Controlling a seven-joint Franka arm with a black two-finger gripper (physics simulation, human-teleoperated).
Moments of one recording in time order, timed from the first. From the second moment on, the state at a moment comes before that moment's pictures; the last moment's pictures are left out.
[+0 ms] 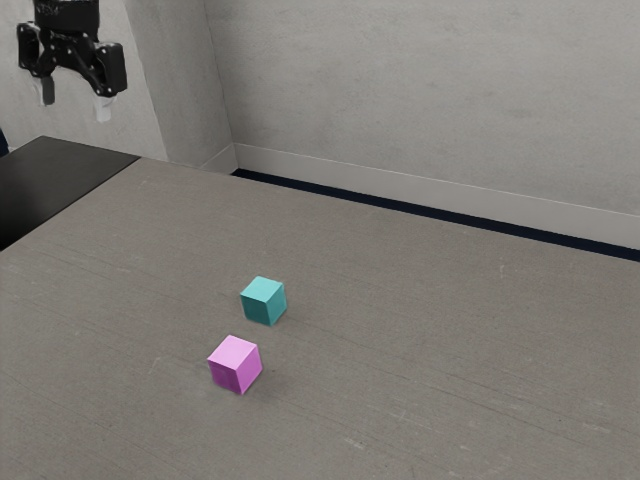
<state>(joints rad) -0.93 0.12 1.10 -1.18 0.10 1.10 0.09</state>
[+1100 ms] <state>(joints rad) -0.50 0.58 0.61 -1.52 -0.16 1.82 -0.05</state>
